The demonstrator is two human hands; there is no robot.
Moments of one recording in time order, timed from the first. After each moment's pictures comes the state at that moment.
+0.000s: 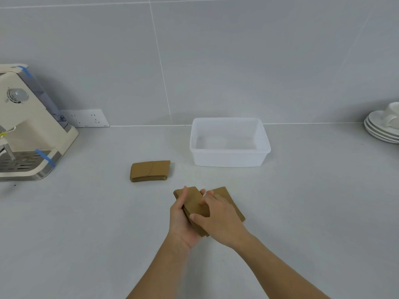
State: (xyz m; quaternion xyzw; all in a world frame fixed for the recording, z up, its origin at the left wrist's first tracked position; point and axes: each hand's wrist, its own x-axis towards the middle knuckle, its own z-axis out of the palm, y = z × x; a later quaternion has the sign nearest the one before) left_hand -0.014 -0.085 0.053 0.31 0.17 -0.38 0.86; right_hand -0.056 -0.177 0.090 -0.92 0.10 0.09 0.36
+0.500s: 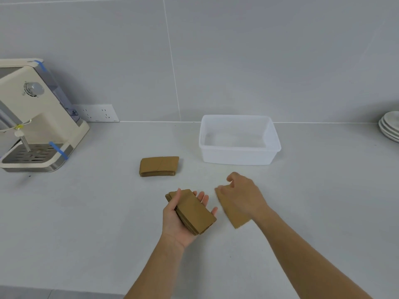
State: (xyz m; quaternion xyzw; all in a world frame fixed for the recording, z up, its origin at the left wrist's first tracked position) left_hand -0.016 -0.056 0.049 0.24 0.22 -0.33 0.89; right_hand -0.027 -0.213 0.097 -0.91 0.19 0.07 0.36
